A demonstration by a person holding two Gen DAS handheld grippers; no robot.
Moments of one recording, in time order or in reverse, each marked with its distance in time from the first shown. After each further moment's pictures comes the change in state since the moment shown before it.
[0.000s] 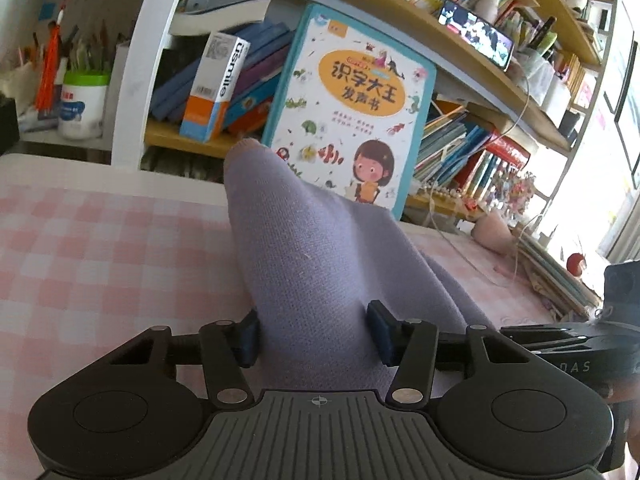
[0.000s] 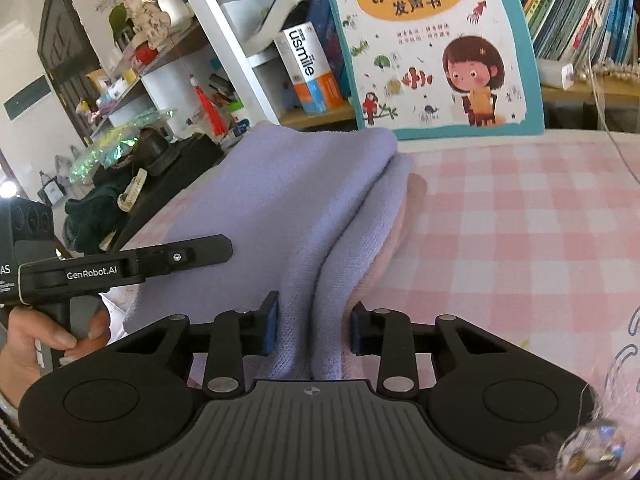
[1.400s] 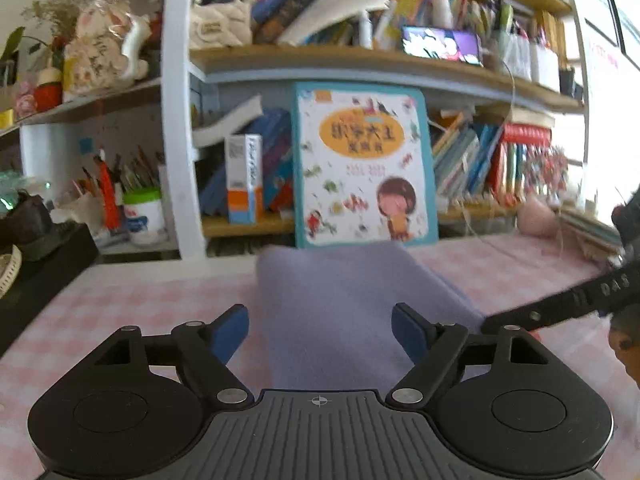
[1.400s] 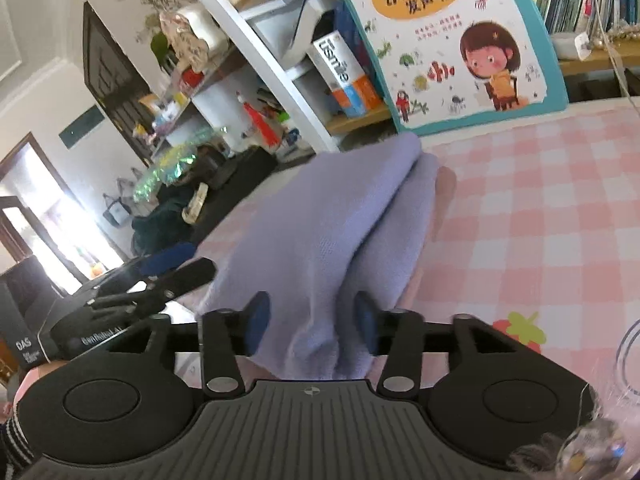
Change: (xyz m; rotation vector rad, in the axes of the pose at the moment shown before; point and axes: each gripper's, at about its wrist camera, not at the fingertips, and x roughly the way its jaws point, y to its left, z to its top) left arm -0.058 -0.062 -0.024 0.263 -0.178 0.285; right arm -0.034 -0.026 -0.003 0.080 -0.012 0.220
